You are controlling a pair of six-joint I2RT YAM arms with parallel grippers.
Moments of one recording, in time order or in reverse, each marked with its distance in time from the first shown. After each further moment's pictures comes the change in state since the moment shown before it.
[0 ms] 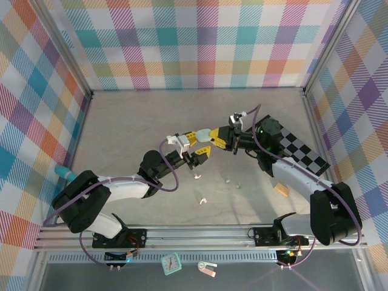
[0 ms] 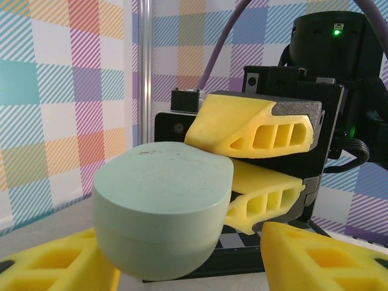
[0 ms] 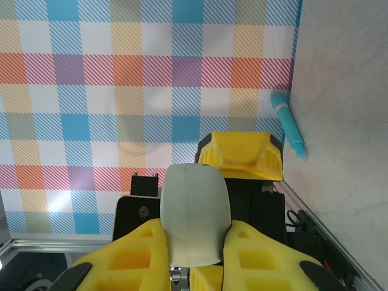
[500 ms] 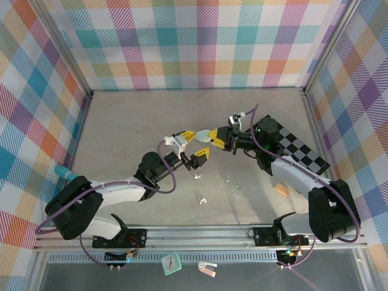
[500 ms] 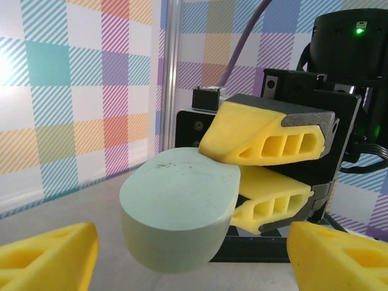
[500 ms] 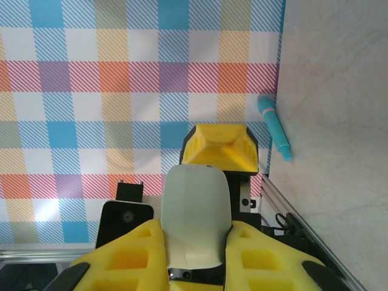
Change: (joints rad) left arm -0.011 -0.066 -0.031 -0.086 -0.103 -0.006; right arm 0.000 0.026 0.009 -0.049 0.017 -0.051
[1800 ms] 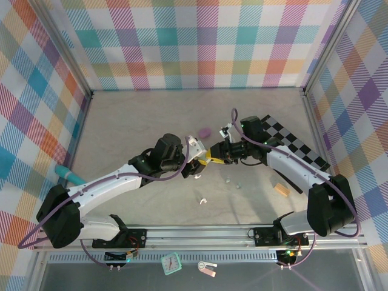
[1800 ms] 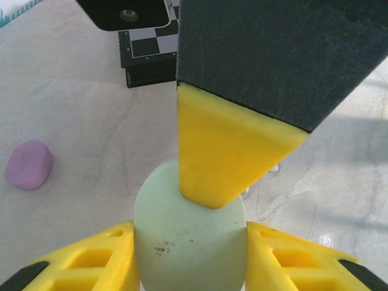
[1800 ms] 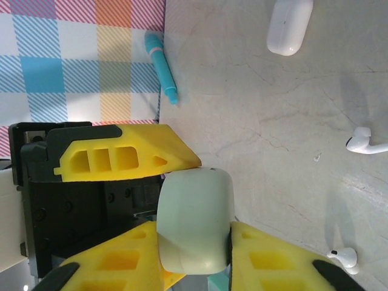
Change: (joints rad) left arm -0.048 -0.113 0.373 -1.238 0.061 0.285; right arm 0.064 0.058 0.209 -0.930 0.049 -0.789
